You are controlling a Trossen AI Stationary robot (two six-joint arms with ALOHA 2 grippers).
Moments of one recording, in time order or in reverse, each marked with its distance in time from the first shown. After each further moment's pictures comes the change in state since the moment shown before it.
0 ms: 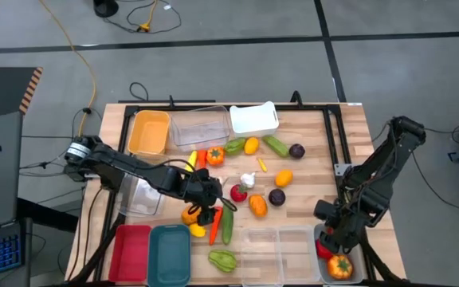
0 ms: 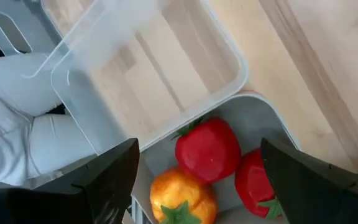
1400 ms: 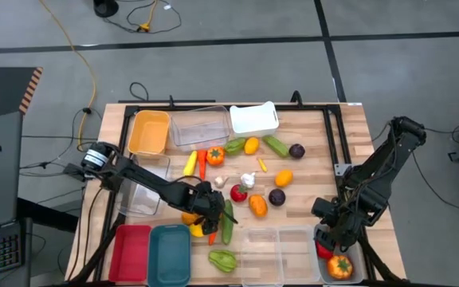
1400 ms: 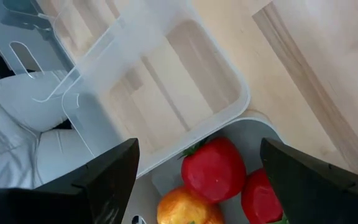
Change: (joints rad) left arm -0.051 0.202 -0.162 0.307 -0.012 -0.071; right arm -0.014 -0.001 0.001 0.020 0.054 0.000
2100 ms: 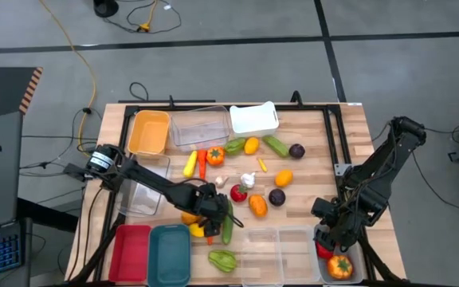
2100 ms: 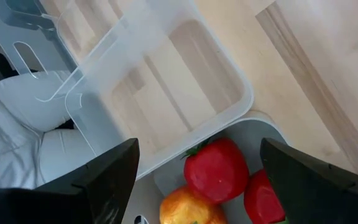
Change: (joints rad) left arm 0.004 0.039 0.165 -0.197 0.028 0.048; right arm 0.000 0.000 0.000 0.008 0.000 0.000
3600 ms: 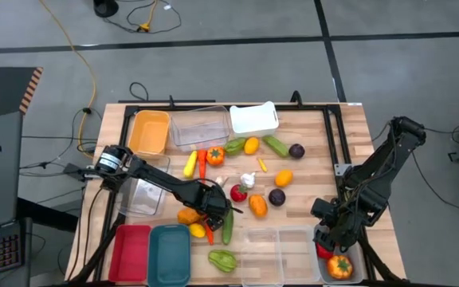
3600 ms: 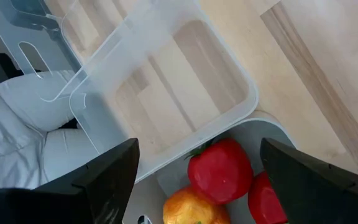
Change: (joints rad) left arm 0.050 0.077 0.028 -0.173 0.112 -0.431; right arm 0.000 0.000 -0.001 0.017 0.000 0.000
